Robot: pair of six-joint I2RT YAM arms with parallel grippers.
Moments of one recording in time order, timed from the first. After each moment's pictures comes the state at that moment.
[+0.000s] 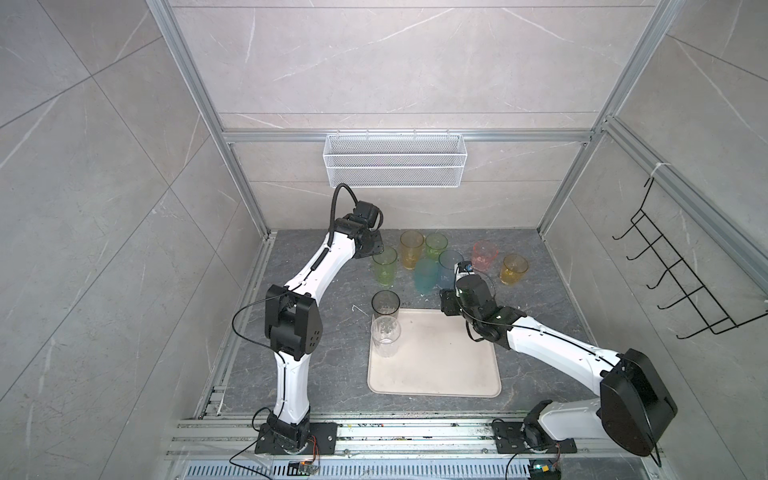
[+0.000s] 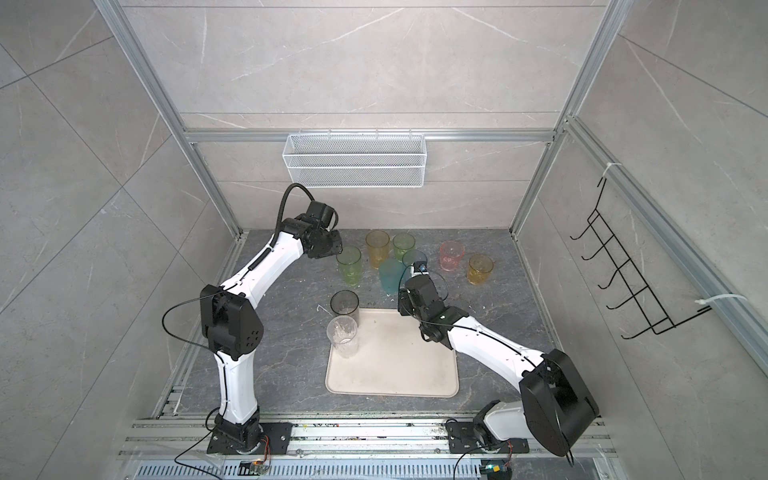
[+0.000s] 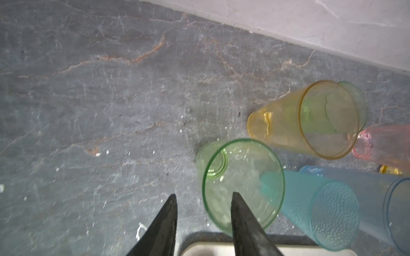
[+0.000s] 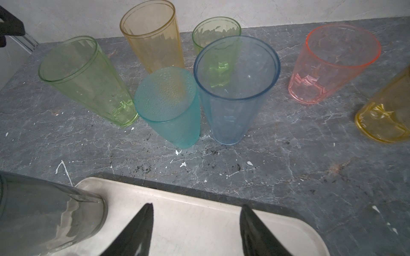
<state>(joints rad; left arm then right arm) -0.42 2.06 2.01 -0.90 -0.10 -0.51 0.61 1.37 0.84 -0.11 0.29 0.39</state>
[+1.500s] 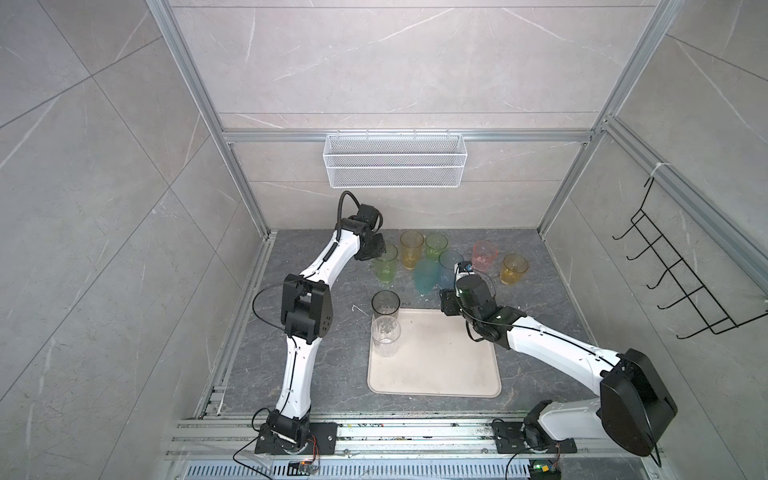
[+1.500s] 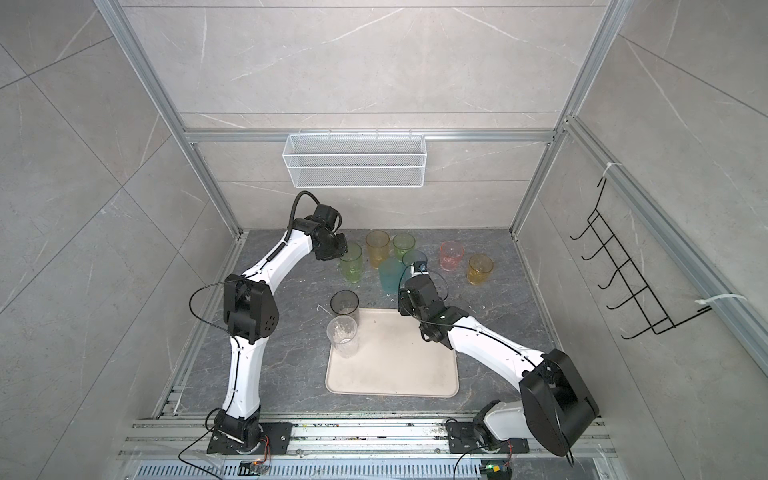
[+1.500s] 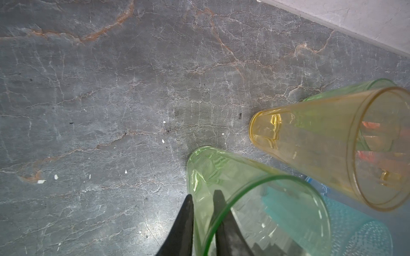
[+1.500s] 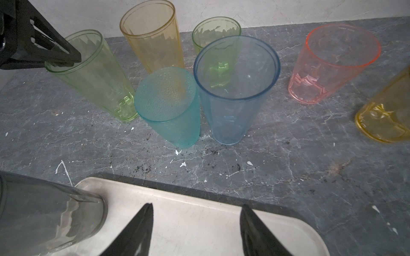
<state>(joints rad) -0.38 2.26 2.14 -0.92 0.04 -0.51 0.61 1.37 0.84 -0.11 0.29 0.39</state>
